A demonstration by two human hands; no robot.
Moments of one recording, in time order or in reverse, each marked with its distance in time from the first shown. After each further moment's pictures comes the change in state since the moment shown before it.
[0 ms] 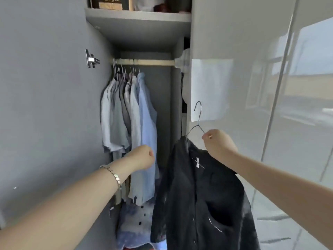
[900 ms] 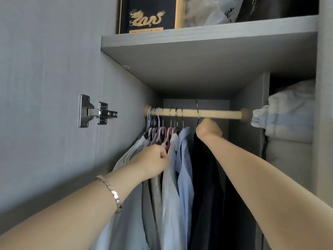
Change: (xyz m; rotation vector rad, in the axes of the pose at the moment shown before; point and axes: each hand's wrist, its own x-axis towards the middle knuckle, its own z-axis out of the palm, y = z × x) left_hand 0.282 -0.028 -0.189 -0.027 0.493 0.033; right_hand 0.427 -0.255 0.133 0.059 0.162 -0.262
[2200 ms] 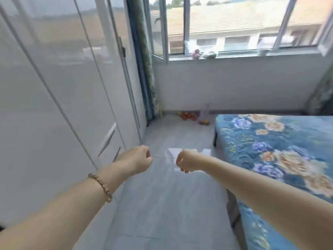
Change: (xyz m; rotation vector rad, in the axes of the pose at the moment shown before) left_hand -0.570 0.253 0.196 0.095 -1.181 1.245; right_hand -0.781 0.257 -0.326 -0.255 -0.217 1.369
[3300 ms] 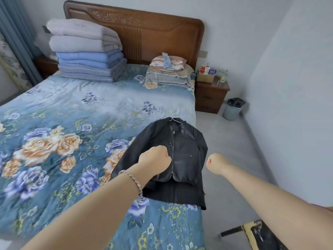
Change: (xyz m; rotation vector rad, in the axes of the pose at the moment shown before) left_hand -0.275 0.545 0.306 0.243 -0.620 1.433; right_hand -0.578 0.411 0.243 0.669 0.646 1.691
